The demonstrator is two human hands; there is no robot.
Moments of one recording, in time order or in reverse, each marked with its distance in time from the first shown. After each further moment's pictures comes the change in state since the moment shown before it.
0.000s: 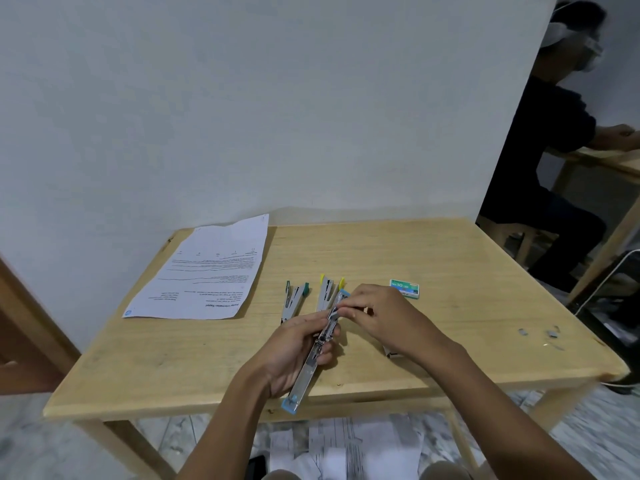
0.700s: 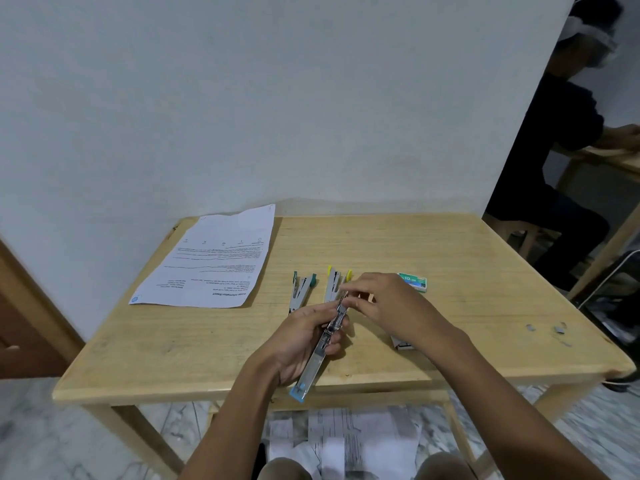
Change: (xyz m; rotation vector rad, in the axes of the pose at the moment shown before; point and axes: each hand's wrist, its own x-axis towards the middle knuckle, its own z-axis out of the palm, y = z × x) left_hand 0.002 -0.001 -0.003 -0.039 -0.004 -0.003; right_hand 0.008 -0.012 0.000 -0.144 -0.040 0.088
